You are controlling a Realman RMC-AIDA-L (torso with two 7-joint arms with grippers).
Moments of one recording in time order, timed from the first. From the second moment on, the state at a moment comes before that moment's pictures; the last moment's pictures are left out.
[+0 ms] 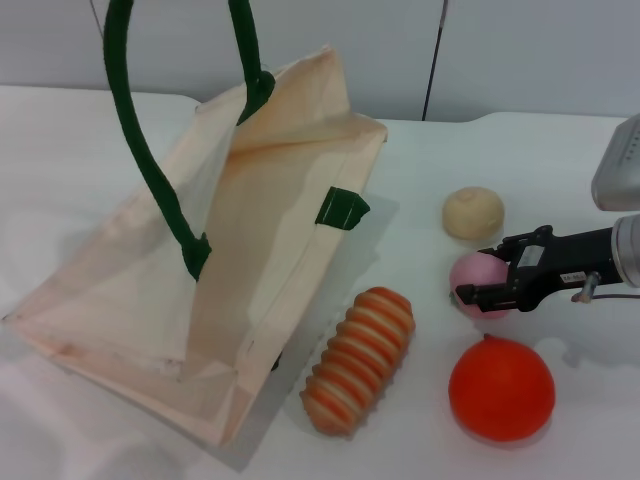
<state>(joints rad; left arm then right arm) -1.01 -1.88 2.87 -1.01 -0.55 2.03 -1.70 0.76 2.01 -0.98 -0.50 0.93 1.17 -1.59</state>
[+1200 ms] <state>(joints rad) -1.03 -1.88 2.87 -0.98 -0.55 2.03 -1.69 1.01 2.02 -0.69 -0.35 0.98 1.45 -1.87</state>
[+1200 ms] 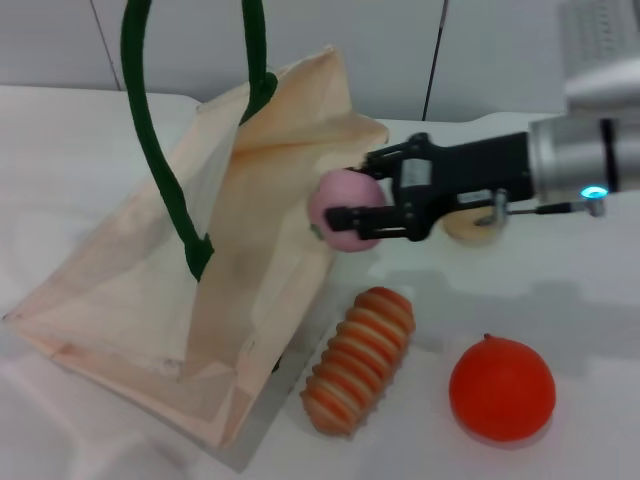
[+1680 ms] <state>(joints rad) -1.06 -1.89 2.87 -0.98 -0.55 2.03 -1.69 1.17 2.04 -0.70 -0.15 0.99 1.20 -1.91</state>
